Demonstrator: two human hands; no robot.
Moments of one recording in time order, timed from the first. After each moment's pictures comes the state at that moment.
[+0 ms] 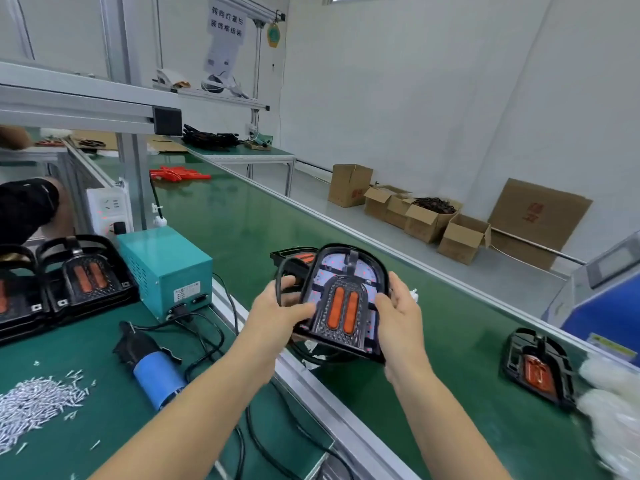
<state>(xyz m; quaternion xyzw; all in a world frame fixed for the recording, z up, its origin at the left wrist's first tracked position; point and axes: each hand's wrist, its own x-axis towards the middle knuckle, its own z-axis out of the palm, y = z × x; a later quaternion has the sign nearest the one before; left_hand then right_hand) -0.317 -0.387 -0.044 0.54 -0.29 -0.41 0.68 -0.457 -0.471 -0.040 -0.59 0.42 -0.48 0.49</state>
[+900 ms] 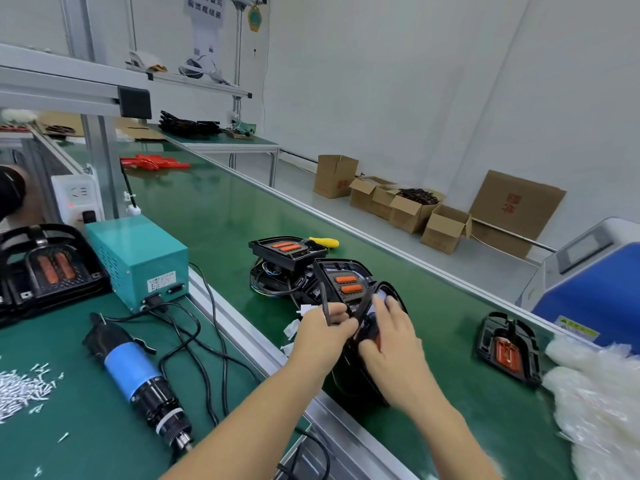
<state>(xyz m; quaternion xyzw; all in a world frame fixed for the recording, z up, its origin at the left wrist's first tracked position) -0.402 -0.418 -0.064 0.59 -0.34 -0.42 0.61 -0.521 -0.457 -0.068 -0.83 0.49 -0.20 0.17</state>
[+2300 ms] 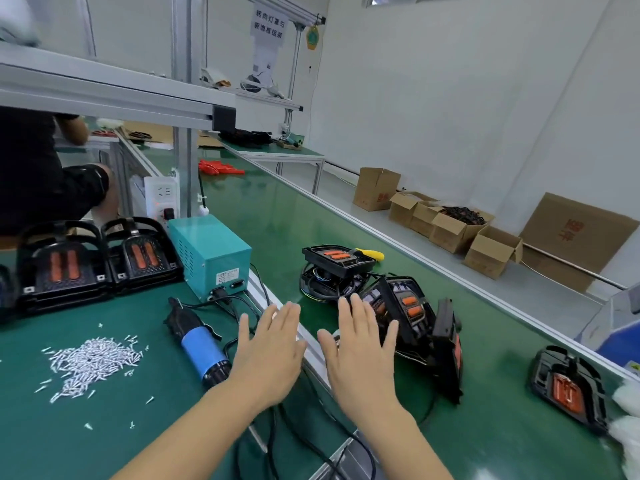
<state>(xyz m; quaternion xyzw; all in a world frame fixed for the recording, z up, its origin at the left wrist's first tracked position) -0.306 -0.334 -0.085 0.84 -0.52 -0.05 0.13 -0.426 -0.408 -0.081 -0.89 0.44 -0.12 0.00</state>
